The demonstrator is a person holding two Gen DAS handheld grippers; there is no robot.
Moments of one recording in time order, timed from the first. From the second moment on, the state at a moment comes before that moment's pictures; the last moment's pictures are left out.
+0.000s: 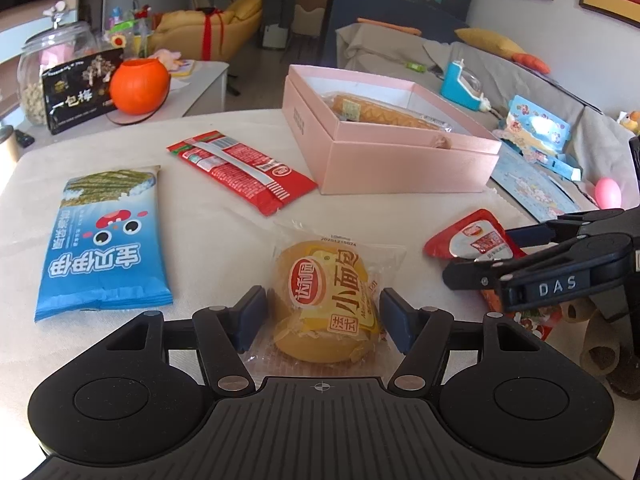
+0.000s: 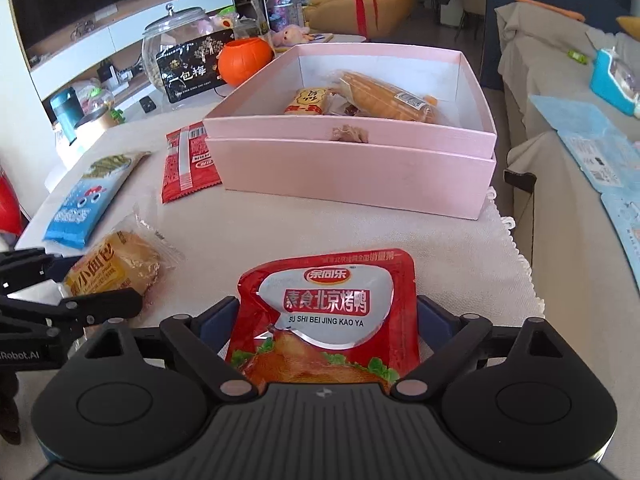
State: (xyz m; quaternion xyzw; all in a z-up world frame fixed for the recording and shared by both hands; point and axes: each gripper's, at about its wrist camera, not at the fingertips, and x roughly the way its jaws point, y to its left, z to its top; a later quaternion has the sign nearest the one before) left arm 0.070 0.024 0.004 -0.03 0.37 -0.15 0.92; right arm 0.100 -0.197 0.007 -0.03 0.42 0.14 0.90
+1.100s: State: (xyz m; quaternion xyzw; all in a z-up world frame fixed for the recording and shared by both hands) left arm 0.187 -0.022 0.121 -0.10 0.20 -0.25 0.94; right arm 0.083 -0.247 0.101 -0.03 0.32 0.15 0.93
